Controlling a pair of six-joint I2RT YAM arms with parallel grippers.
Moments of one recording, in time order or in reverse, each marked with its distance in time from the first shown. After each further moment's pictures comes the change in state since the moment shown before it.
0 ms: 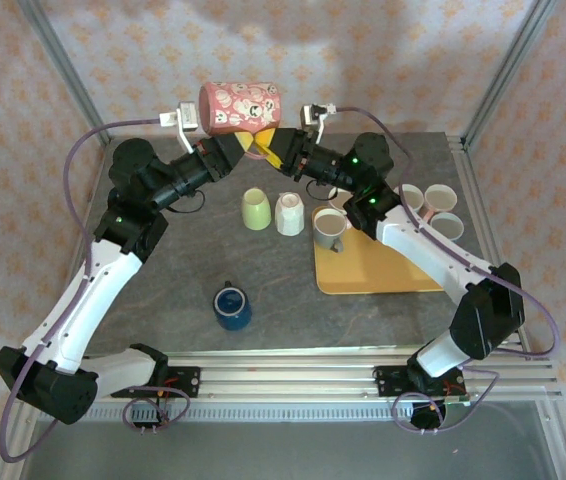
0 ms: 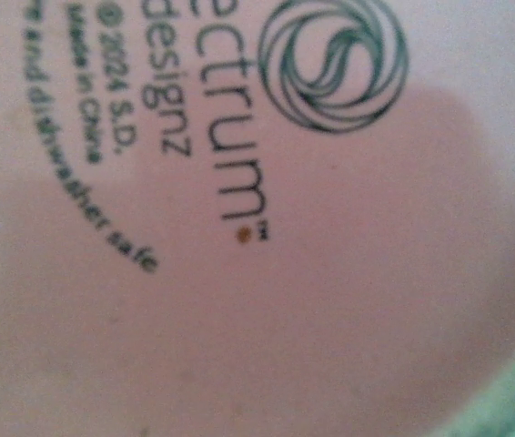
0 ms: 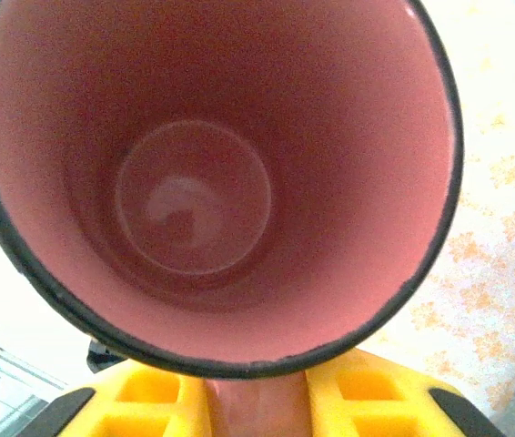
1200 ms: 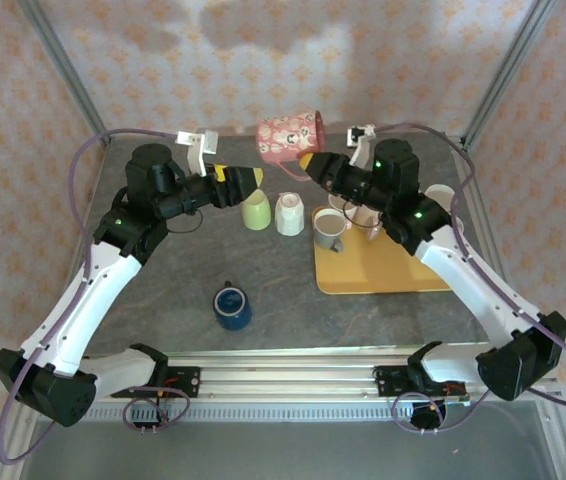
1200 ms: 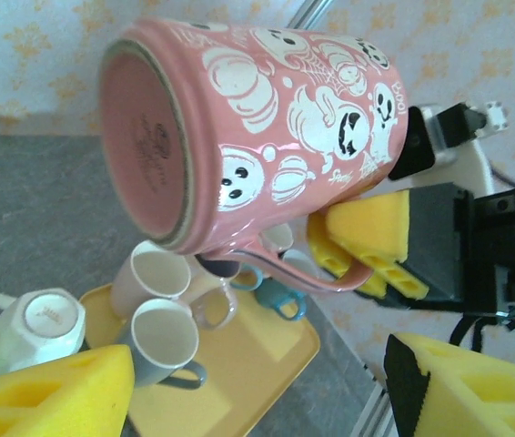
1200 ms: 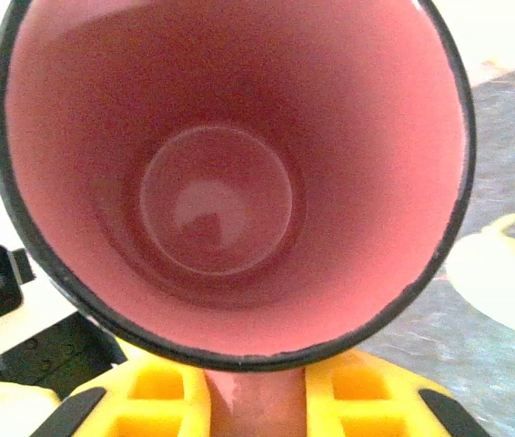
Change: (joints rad) left arm -0.010 -0.011 -0.002 -0.385 -0.014 0.399; right arm -0.087 -0.269 -0.067 -0.747 0.320 -0.486
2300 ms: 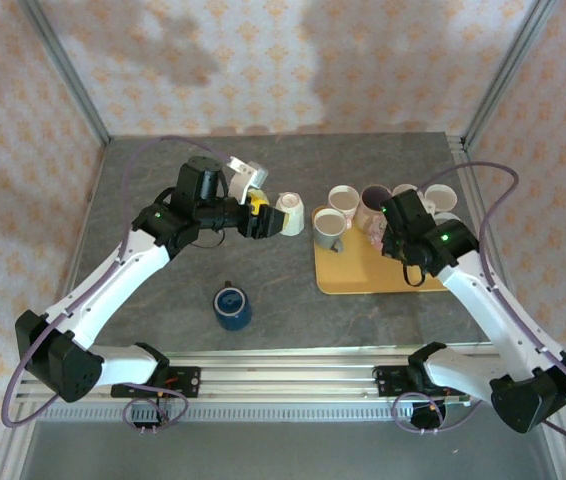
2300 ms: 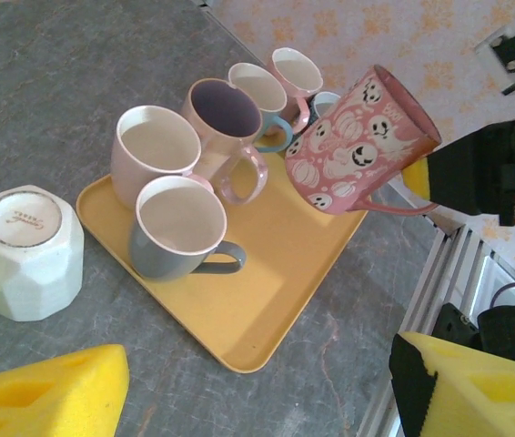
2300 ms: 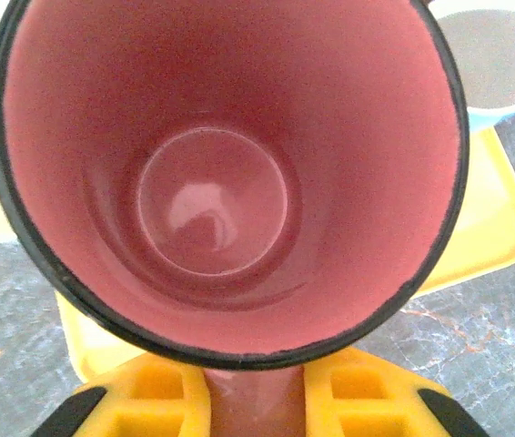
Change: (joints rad) left arm -0.137 0.132 -0.037 -0.138 -0.002 0.312; right arm -0.058 -0.164 -0.126 -0.928 0.713 -0.198
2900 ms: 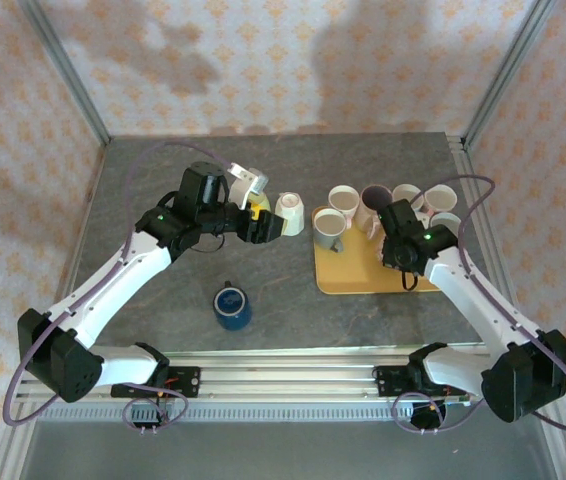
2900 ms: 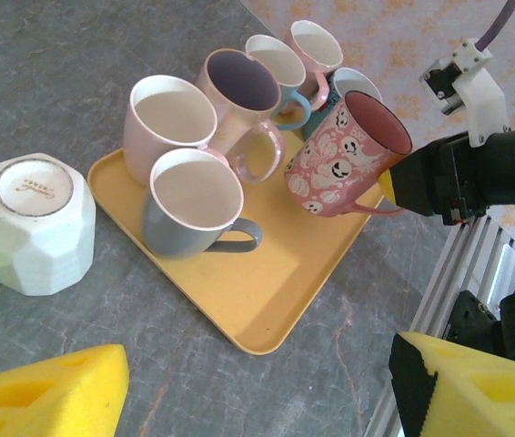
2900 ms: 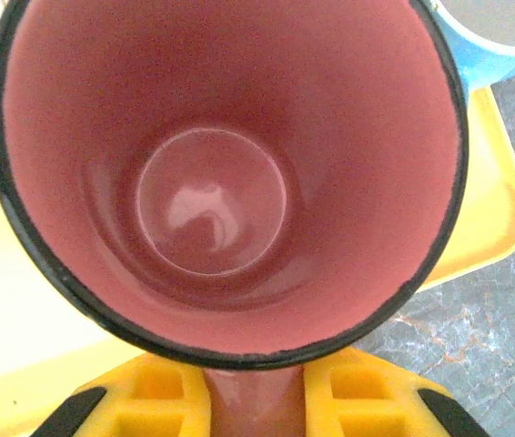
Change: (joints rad) left arm 0.000 0.000 -0.043 -0.004 -0.021 0.010; right arm -0.092 0.066 -0.193 0.156 -0.001 -0.094
